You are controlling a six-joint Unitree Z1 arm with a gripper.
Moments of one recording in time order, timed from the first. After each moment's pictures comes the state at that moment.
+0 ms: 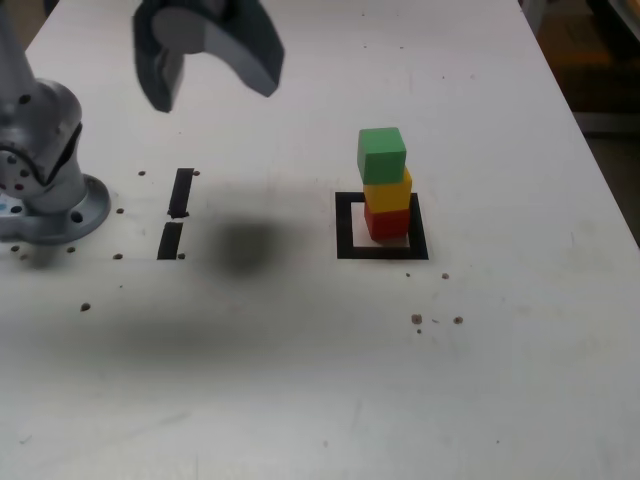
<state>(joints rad) -0.07 1.50 -1.23 1.45 0.10 0.00</state>
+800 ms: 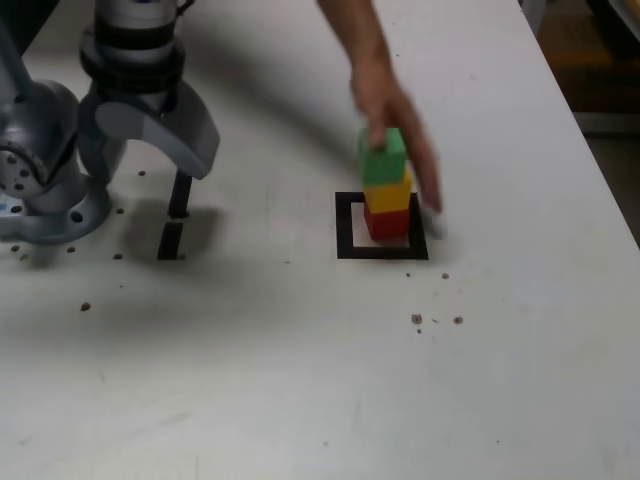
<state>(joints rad) -0.07 1.44 -0.78 1.19 0.04 0.01</state>
